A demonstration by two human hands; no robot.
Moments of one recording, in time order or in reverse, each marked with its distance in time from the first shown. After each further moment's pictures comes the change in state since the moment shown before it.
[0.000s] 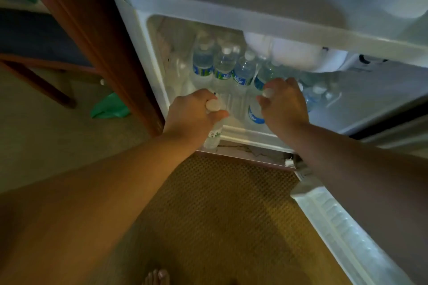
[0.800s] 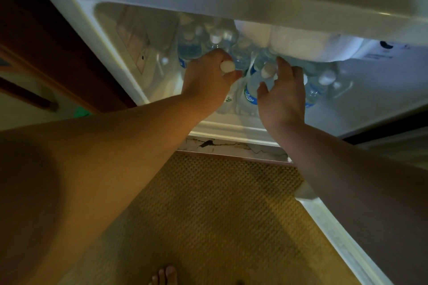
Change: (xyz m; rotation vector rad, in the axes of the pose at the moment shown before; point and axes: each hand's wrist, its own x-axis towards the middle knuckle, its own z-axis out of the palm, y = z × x) left_hand 0.110 0.007 0.055 -0.008 0.034 0.106; right_hand 0.027 0.012 0.037 0.113 0.186 0.110
